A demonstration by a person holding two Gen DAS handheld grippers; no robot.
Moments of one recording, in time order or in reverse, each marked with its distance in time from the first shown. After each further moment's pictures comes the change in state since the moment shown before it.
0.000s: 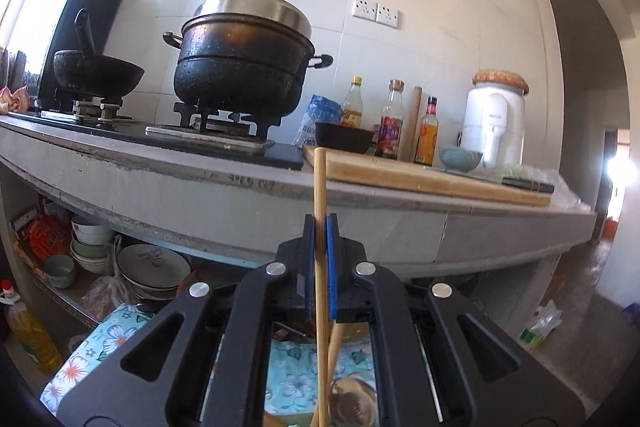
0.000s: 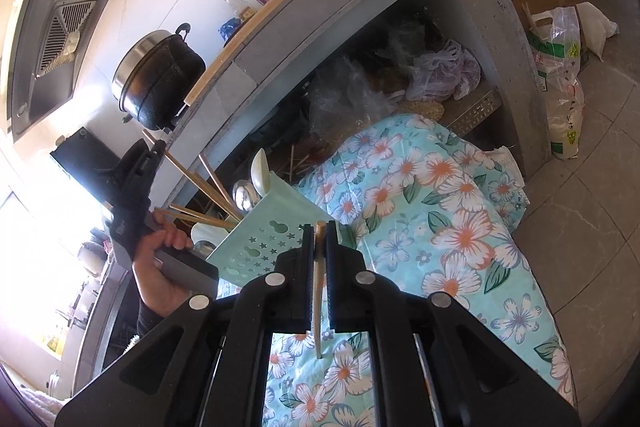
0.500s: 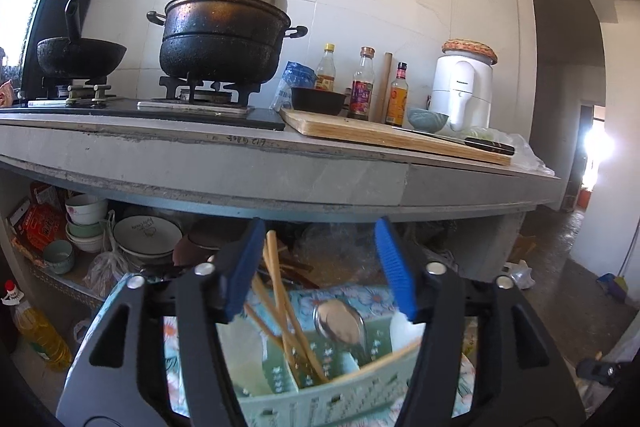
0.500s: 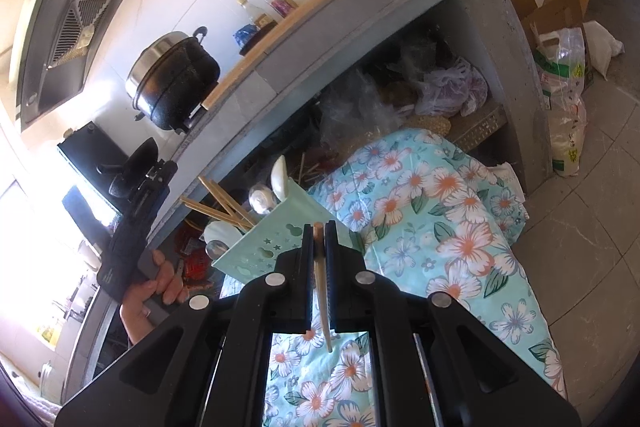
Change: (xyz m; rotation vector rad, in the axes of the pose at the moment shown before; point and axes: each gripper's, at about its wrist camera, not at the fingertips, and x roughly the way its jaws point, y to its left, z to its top) left arm -0.065 0.015 -0.001 0.015 0.156 -0.116; right arm -0.021 0.020 0.002 -0.063 -0.038 0.014
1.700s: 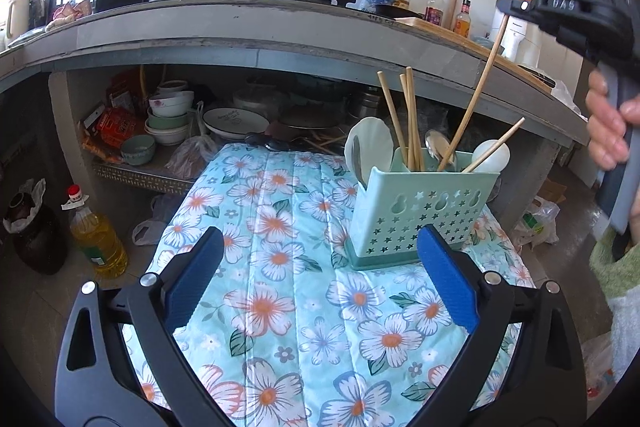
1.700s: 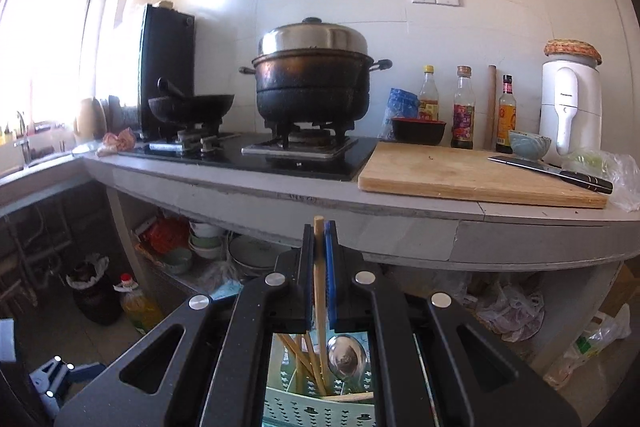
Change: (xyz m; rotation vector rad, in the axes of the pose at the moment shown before) left arm -0.117 0.087 -0.093 -0.092 0.273 0.186; right arm 0.114 0.230 0.043 -0.797 -0.162 0.011
